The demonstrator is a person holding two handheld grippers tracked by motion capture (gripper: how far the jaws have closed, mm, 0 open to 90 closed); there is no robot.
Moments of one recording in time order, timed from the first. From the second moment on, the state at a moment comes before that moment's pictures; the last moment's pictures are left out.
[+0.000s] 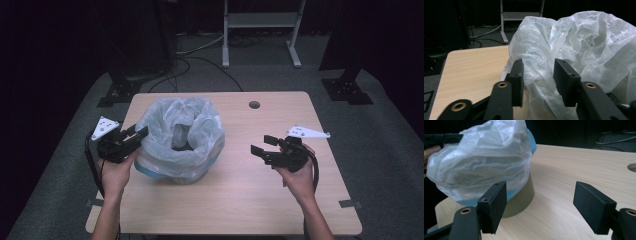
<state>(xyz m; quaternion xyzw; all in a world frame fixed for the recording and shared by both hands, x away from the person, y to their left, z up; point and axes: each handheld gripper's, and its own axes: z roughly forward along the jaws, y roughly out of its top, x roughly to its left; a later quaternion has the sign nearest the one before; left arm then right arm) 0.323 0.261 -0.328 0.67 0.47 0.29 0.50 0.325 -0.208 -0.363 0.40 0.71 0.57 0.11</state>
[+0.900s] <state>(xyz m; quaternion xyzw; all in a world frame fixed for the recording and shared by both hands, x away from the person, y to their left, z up) 0.313 0.255 -0.319 0.68 0.42 0.27 0.54 0.365 -0.127 -0.316 0.35 0.73 0.58 0.06</state>
